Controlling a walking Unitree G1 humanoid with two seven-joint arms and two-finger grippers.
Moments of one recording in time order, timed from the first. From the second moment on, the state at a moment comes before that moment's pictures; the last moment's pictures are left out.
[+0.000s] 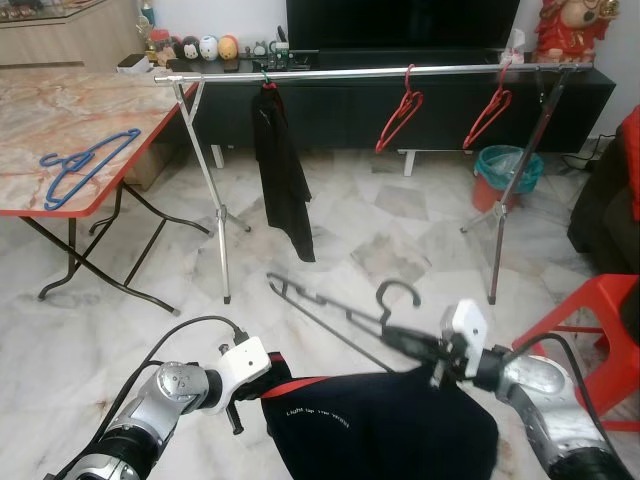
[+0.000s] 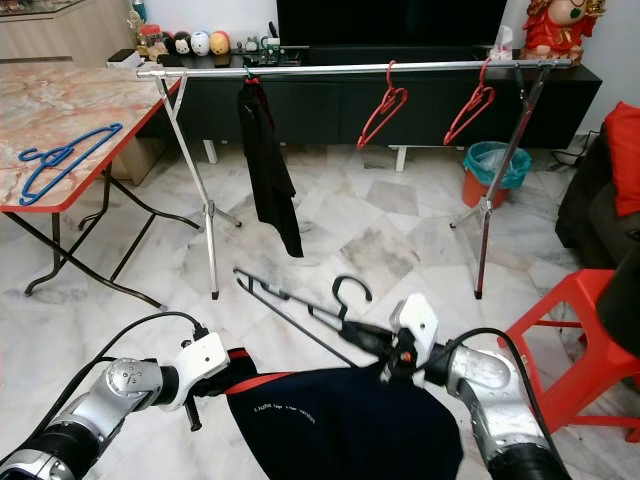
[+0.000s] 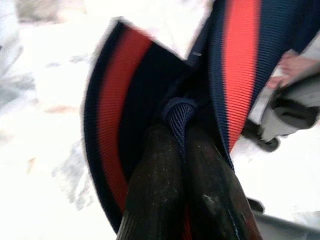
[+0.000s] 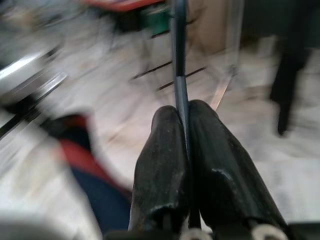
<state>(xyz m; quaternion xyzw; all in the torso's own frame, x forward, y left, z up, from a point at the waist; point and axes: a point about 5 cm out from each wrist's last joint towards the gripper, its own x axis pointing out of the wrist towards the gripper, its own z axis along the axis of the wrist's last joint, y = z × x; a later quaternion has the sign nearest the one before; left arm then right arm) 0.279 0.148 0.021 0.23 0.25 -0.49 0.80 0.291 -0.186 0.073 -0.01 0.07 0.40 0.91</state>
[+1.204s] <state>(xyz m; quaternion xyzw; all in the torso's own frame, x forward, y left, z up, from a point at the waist) 0.267 0.094 0.118 -0.04 0.12 -0.67 0.73 0.302 -0.218 0.042 -0.25 0.04 -0.22 0.94</state>
